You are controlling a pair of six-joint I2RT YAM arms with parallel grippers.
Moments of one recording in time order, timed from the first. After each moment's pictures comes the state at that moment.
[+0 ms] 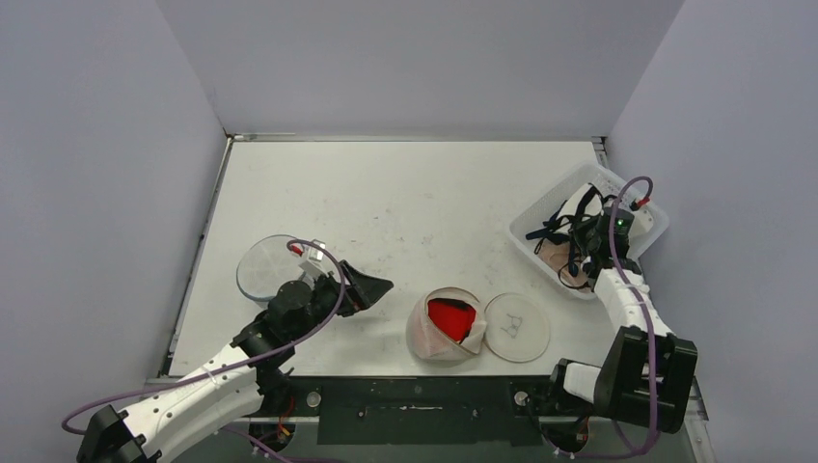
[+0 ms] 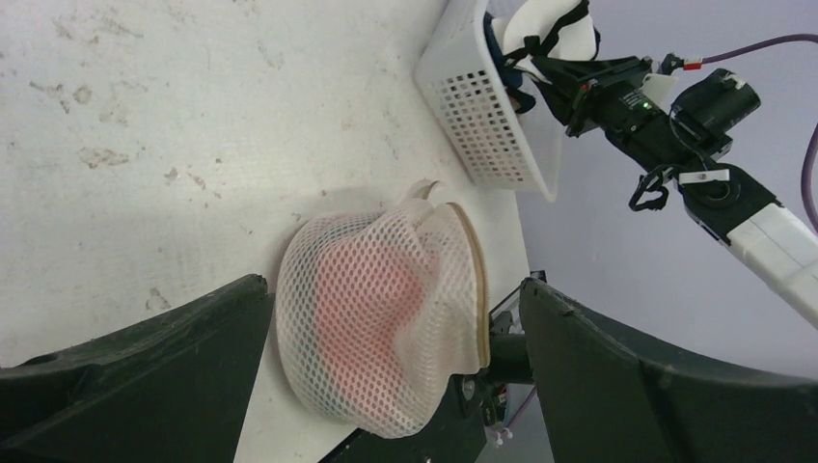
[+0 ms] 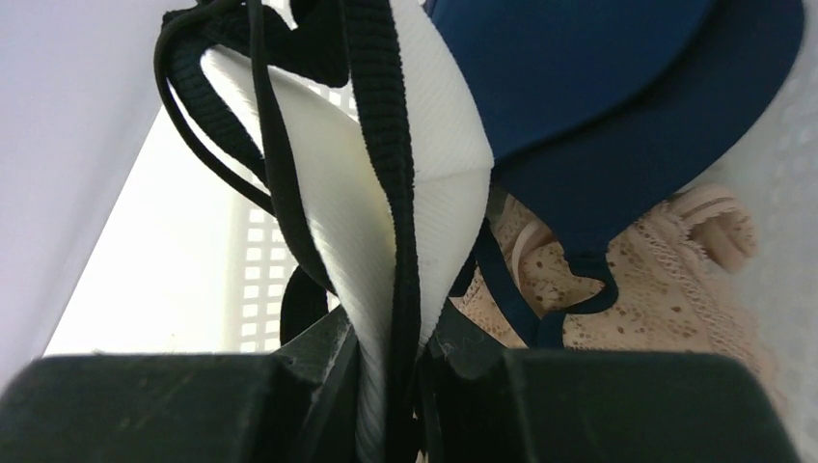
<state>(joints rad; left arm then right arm) -0.76 0.62 0.29 0.13 -0.02 -1.05 -0.23 1.19 0.66 -0.01 0.08 0.74</state>
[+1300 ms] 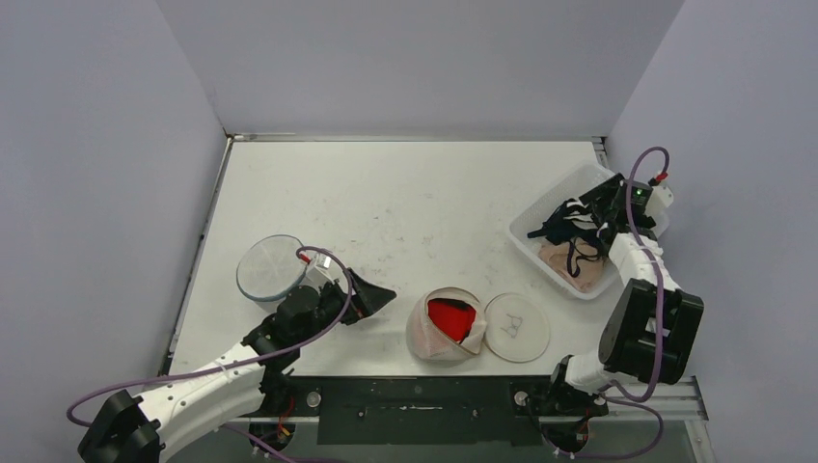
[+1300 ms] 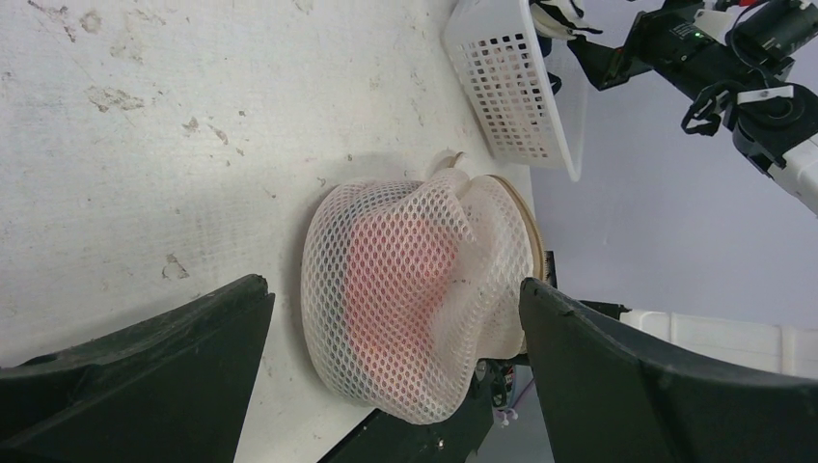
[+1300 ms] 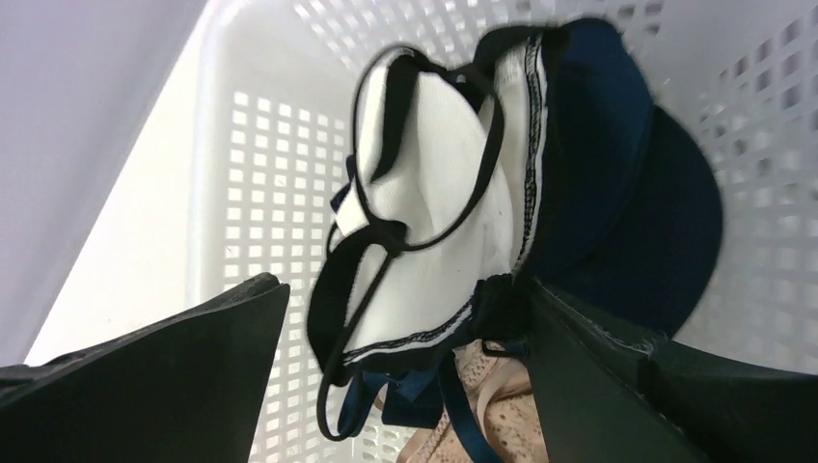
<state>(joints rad) -0.76 0.73 0.19 0.26 0.03 -1.10 -0.33 1.48 0.89 -0.02 0.08 0.66</state>
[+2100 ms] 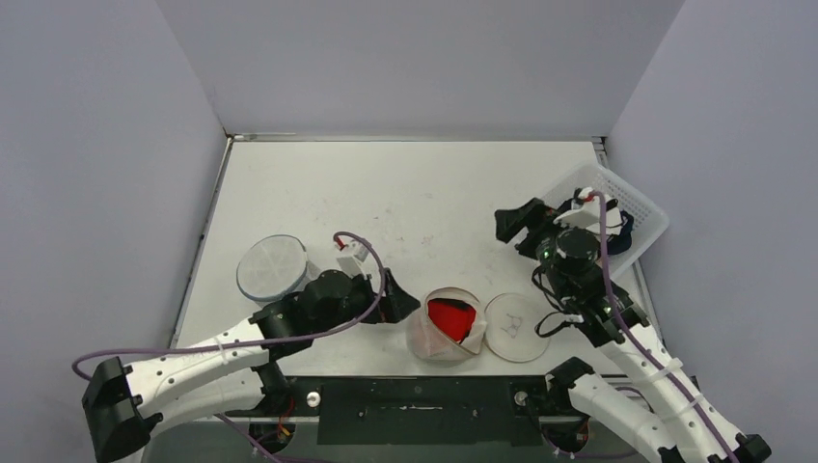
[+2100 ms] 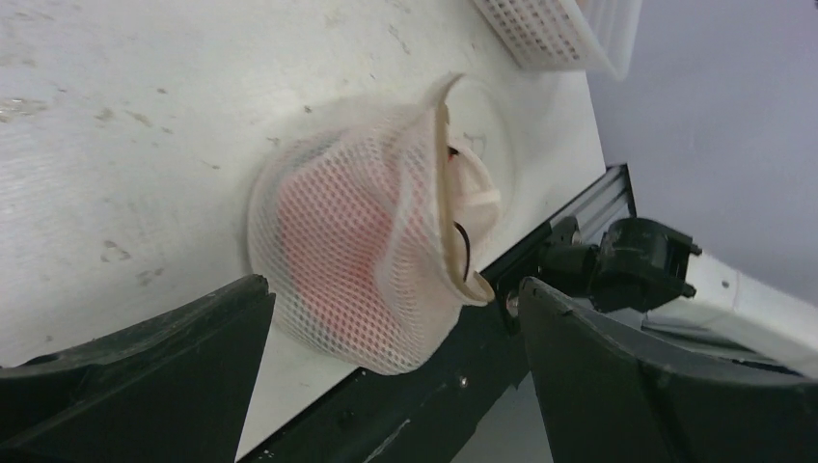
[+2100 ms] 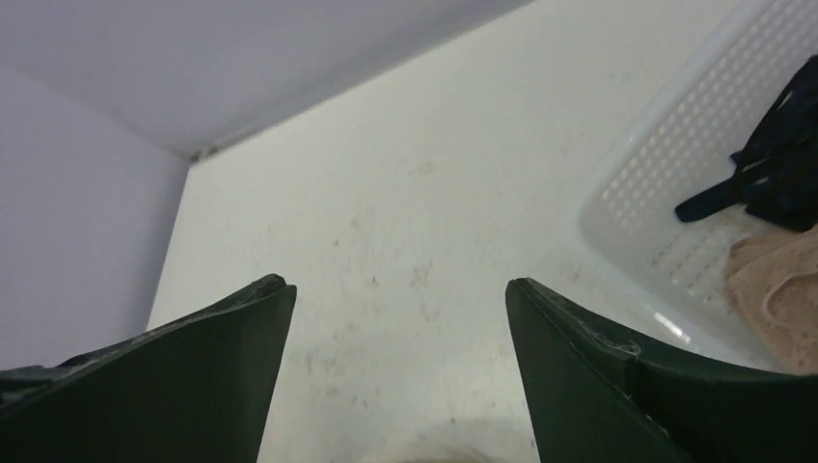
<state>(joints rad) -0.94 0.83 0.52 -0.10 -0.06 -0.93 0.46 0.77 0.86 -0.31 0.35 0.66</state>
